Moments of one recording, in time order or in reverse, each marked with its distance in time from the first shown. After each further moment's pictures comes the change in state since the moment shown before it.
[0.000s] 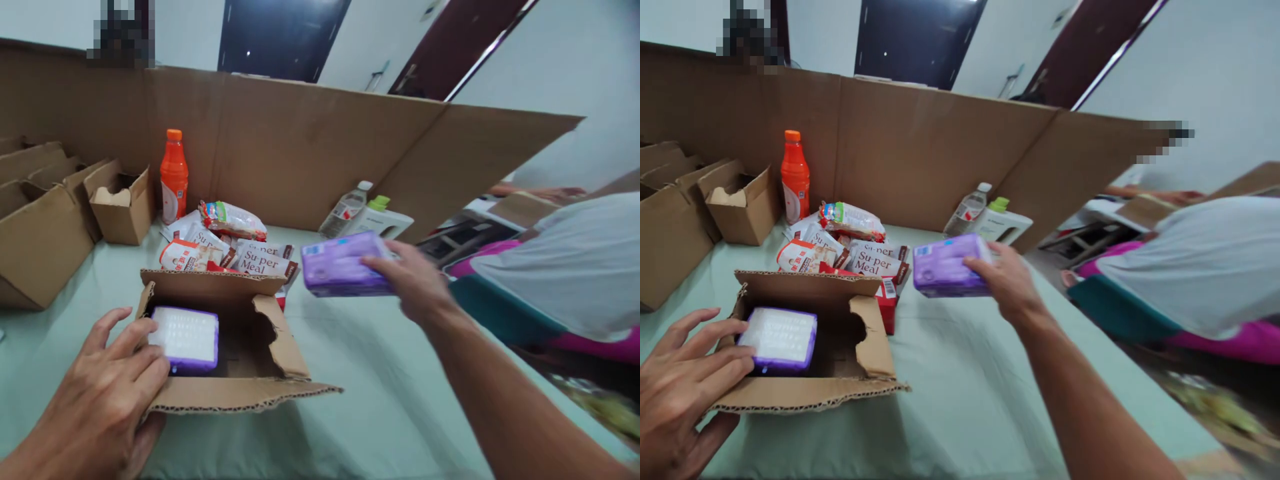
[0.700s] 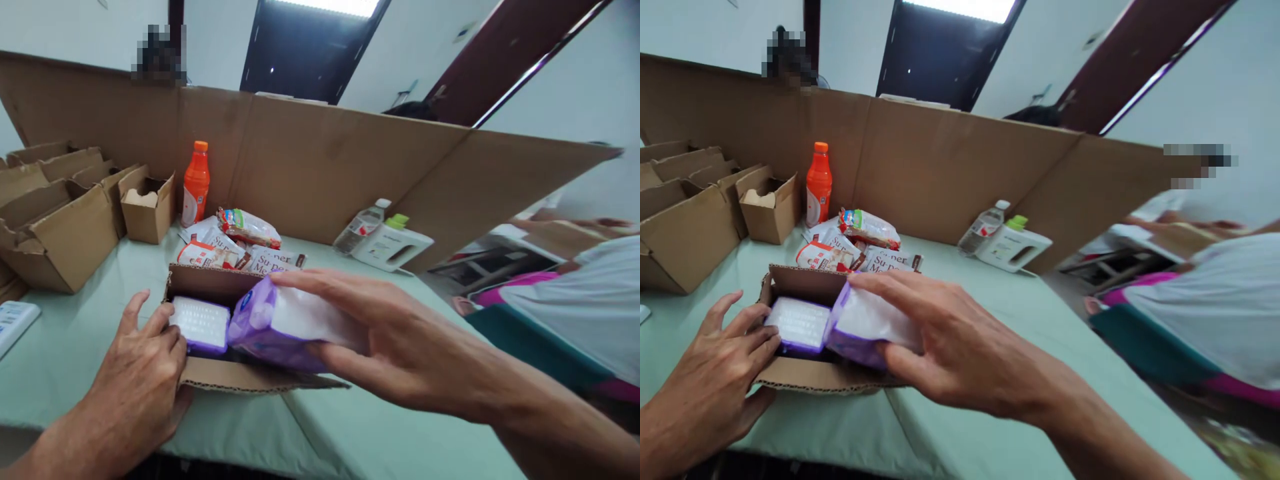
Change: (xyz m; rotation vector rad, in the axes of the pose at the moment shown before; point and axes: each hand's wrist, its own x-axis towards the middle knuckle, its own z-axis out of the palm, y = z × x) left_hand 0.003 0.014 0.001 0.235 -0.055 -0.054; right_hand -0.084 -0.160 -0.047 0.079 -0.504 -0.967
